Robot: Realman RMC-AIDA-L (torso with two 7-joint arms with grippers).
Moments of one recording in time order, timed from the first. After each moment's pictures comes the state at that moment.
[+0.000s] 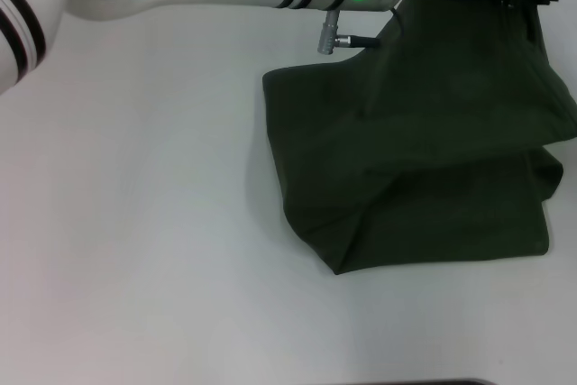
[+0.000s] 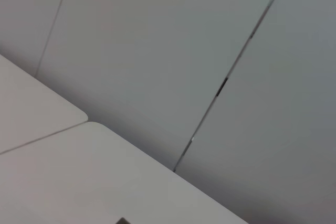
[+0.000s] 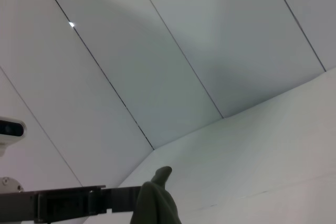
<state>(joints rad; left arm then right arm) -0.96 -2.18 1.67 0.72 1.45 0.78 -2.11 0.24 1.96 -0.05 -0.53 -1.98 -1.75 1.47</state>
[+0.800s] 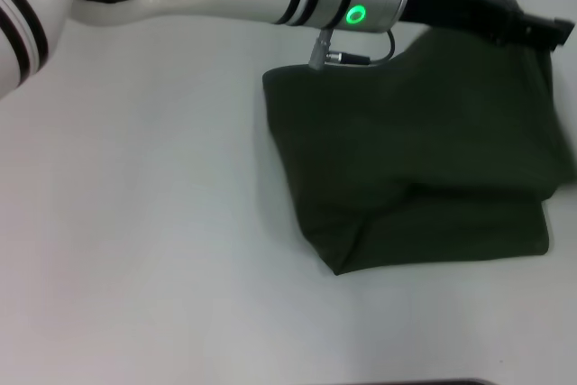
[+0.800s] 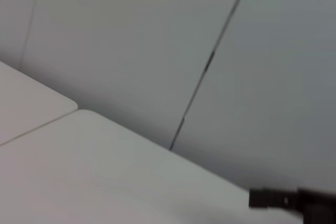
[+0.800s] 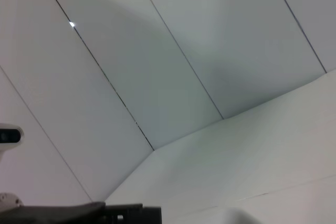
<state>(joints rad) -0.97 -2.17 1.70 0.70 1.46 0.81 -2.00 0.25 1.96 -0.05 -0.53 -1.98 -1.75 1.47</state>
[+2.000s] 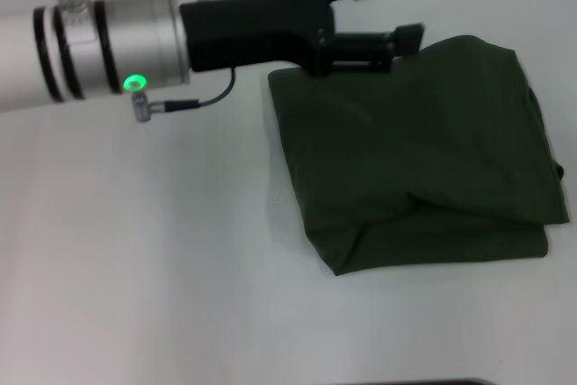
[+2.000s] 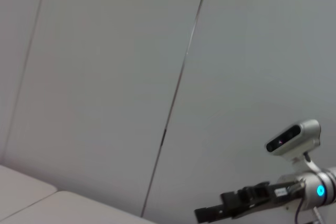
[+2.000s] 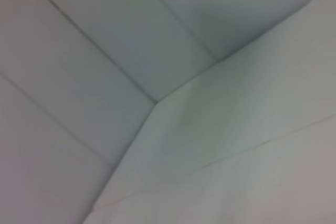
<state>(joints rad) -0.54 -2.16 1.28 0.86 1.47 1.37 -1.58 0.28 1.89 -0.22 -0.69 -1.98 -1.76 1.91</state>
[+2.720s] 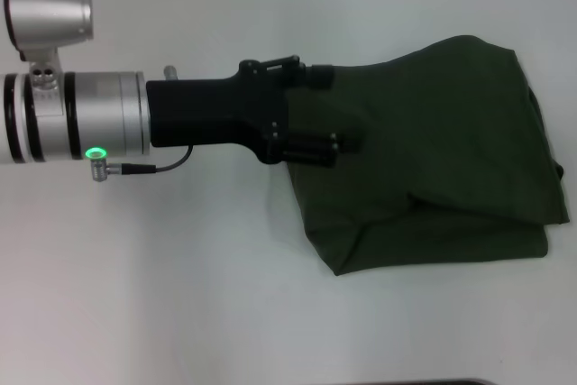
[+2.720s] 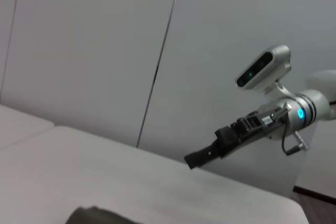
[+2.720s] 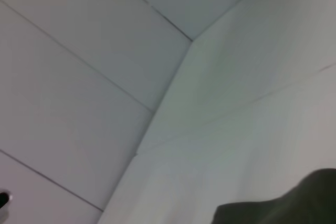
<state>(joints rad) -0.48 -2.16 1.19 0.83 1.68 1.48 -1.51 0.32 1.90 -0.38 -0.67 -2.00 -1.78 2.02</state>
